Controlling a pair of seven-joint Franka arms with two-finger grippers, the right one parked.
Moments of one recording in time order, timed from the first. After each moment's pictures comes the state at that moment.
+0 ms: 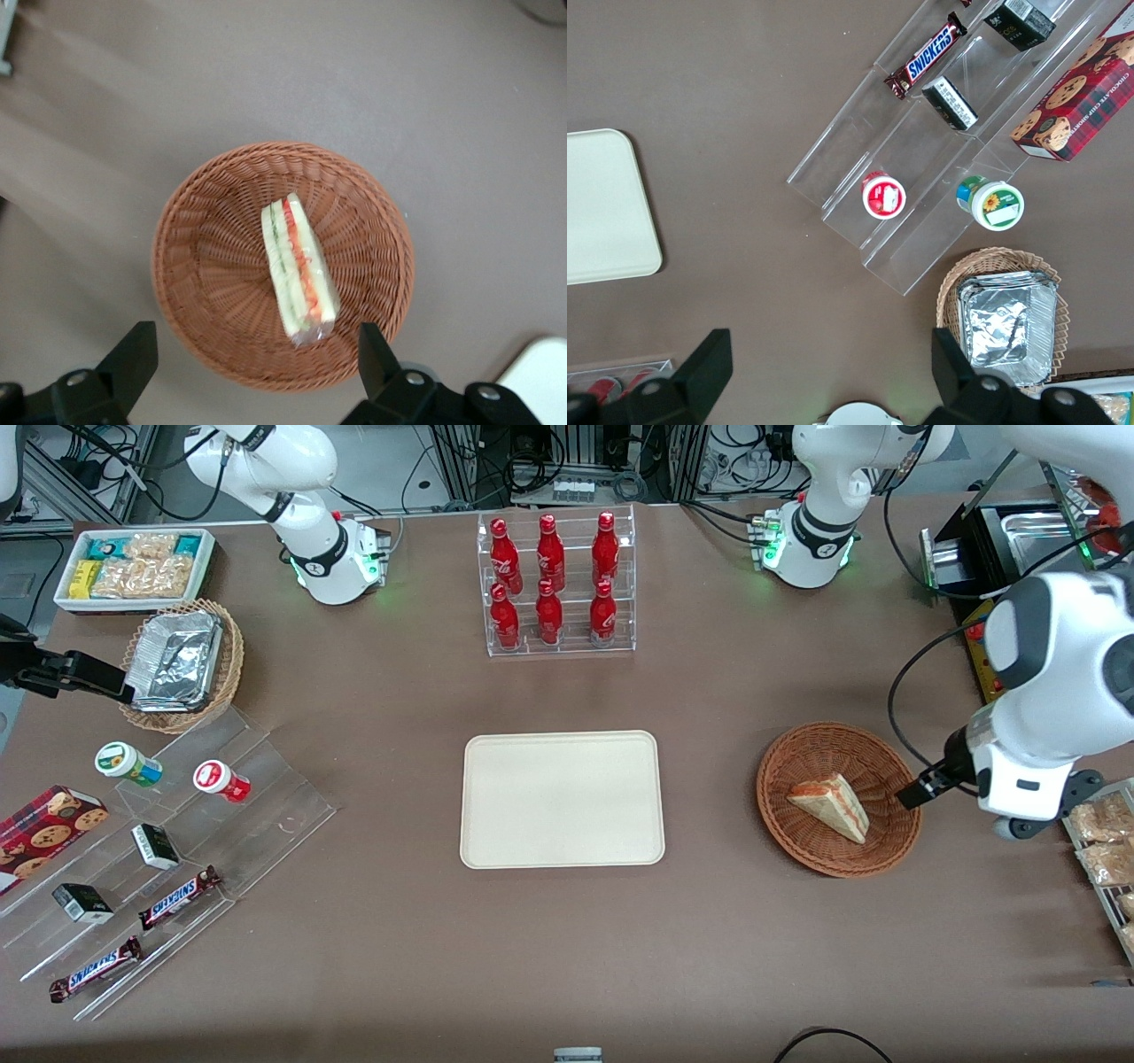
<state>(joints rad) -0.05 0.22 -0.01 -1.76 0.05 1.93 -0.69</state>
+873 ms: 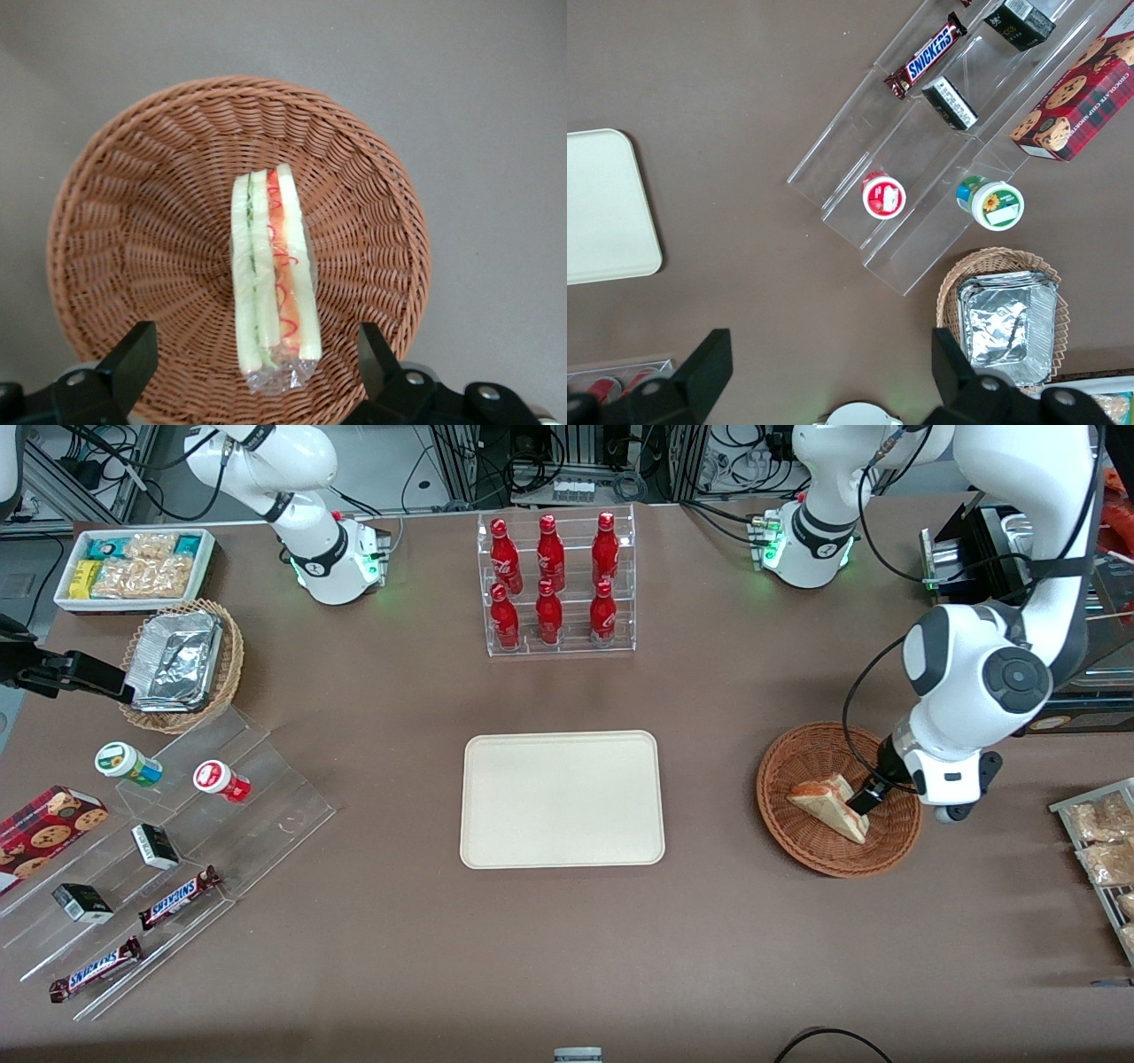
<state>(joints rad) -0.07 0.19 -0.03 -2.12 0.00 2.36 -0.91</state>
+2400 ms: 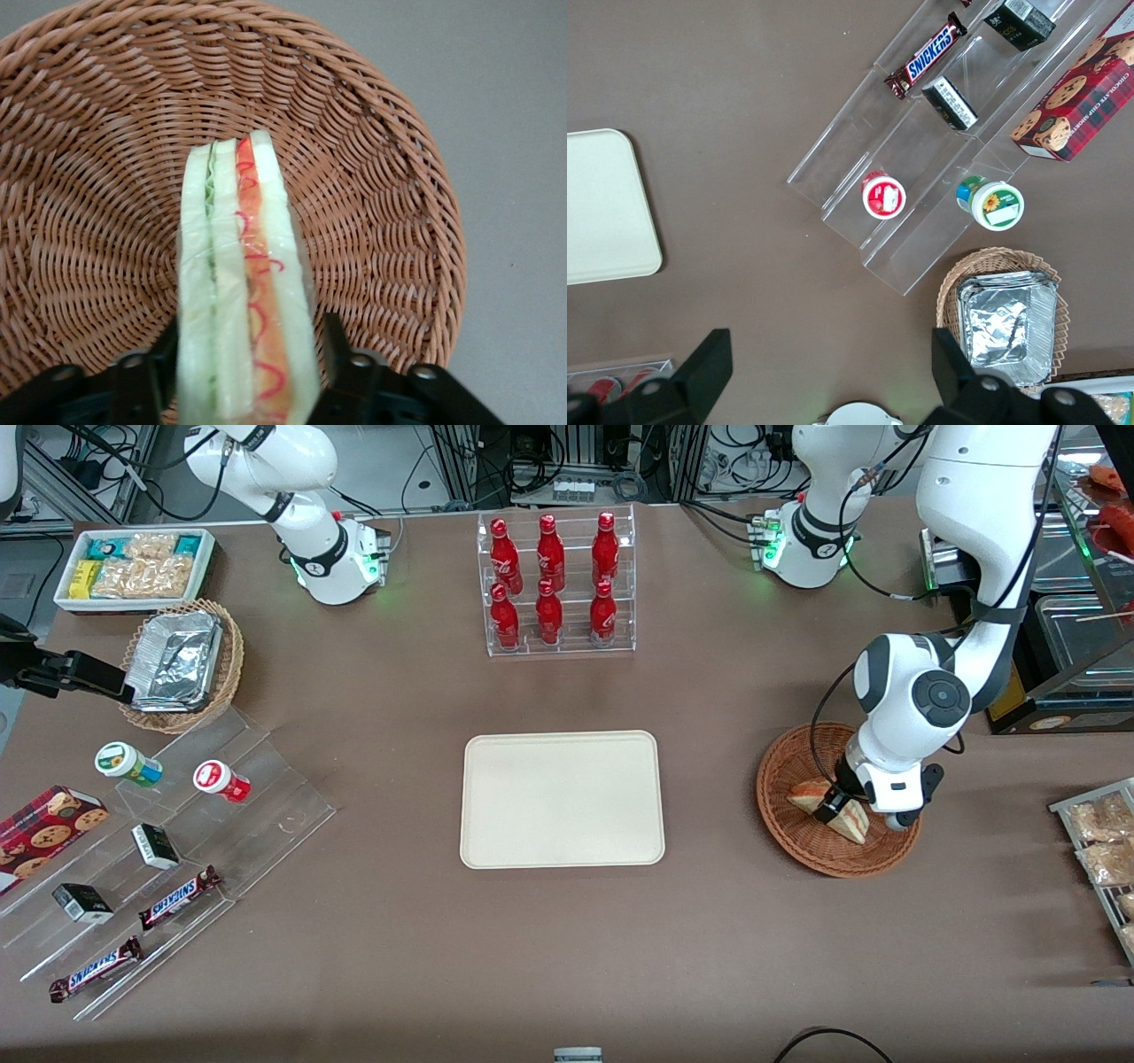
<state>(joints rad) -0.11 0.31 -0.02 -2.19 0.00 2.59 -0.98</state>
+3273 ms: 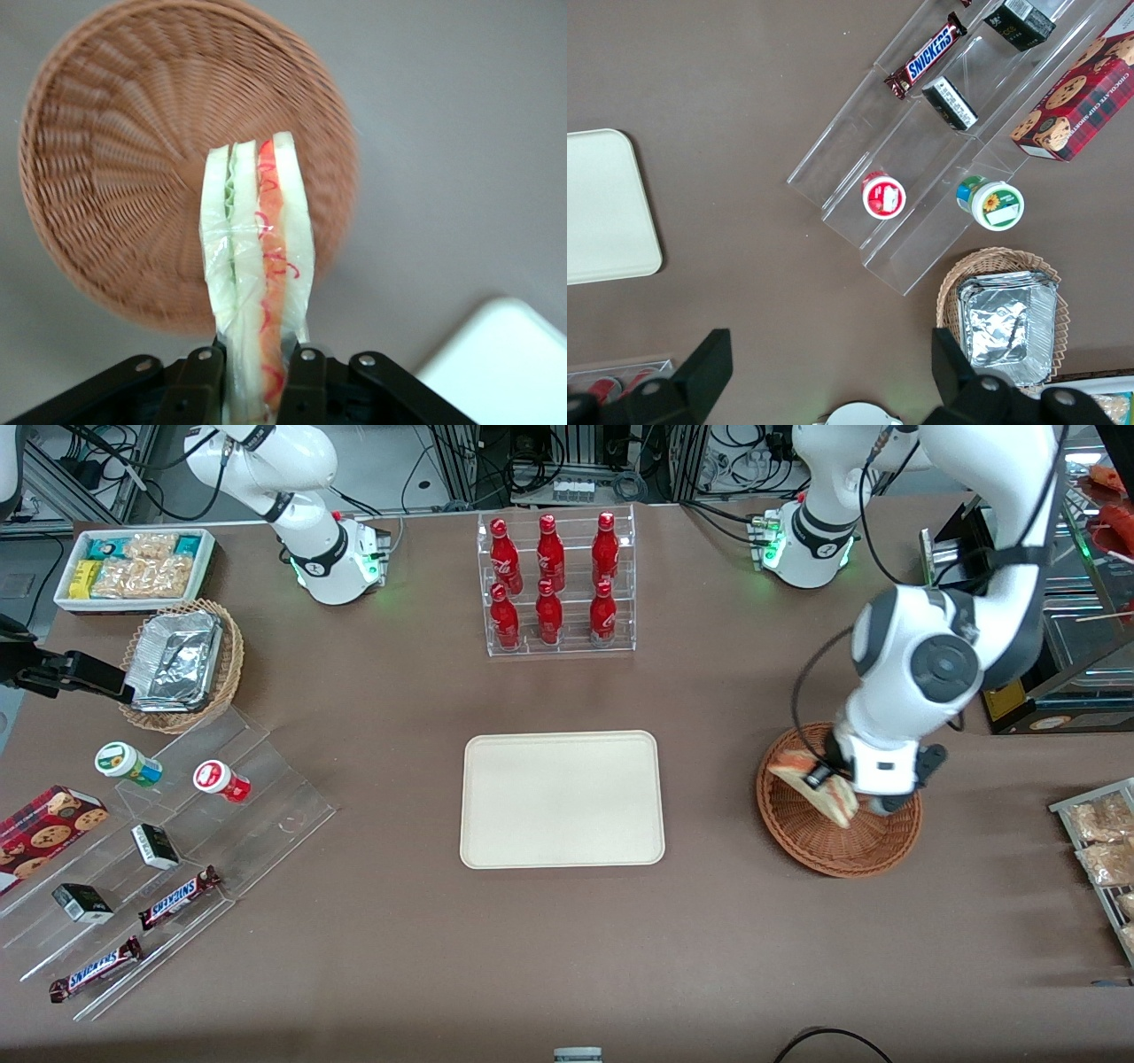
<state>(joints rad) -0.26 0.17 -0.04 -1.96 0.01 2.09 -0.97</state>
